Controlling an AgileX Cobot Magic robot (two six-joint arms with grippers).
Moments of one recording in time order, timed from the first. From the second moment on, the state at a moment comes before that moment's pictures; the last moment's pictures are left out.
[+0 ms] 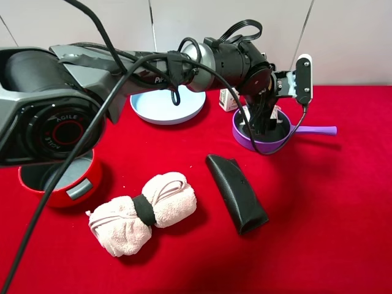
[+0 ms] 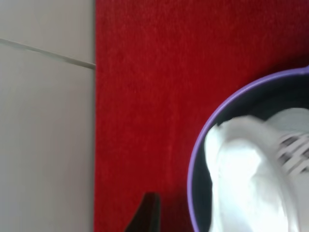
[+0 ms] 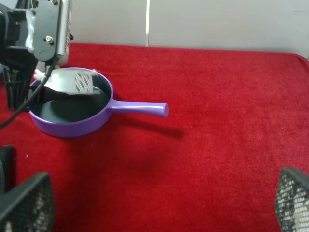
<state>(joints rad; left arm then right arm) -0.89 2.49 -2.11 0.34 0.40 0.62 0.08 -0.01 -0.50 -0.06 1.02 -0.01</state>
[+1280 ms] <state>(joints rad) -0.87 2.19 -2.11 0.10 0.88 0.42 0.08 -0.01 -0.50 -0.06 1.02 -0.01</state>
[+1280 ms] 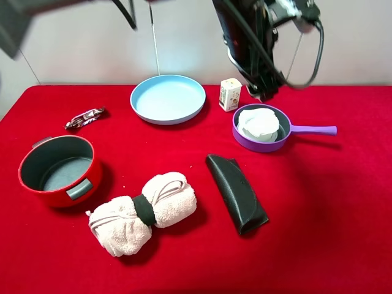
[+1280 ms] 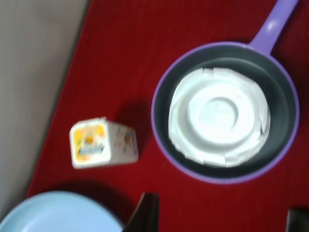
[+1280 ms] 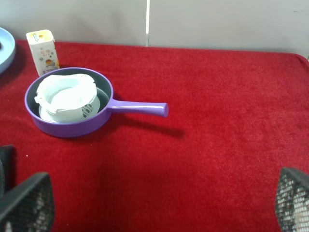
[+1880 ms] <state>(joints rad) -0.85 2.01 -2.11 0.05 1.12 0.29 0.08 -0.01 -0.50 -0.06 1.02 -0.01</state>
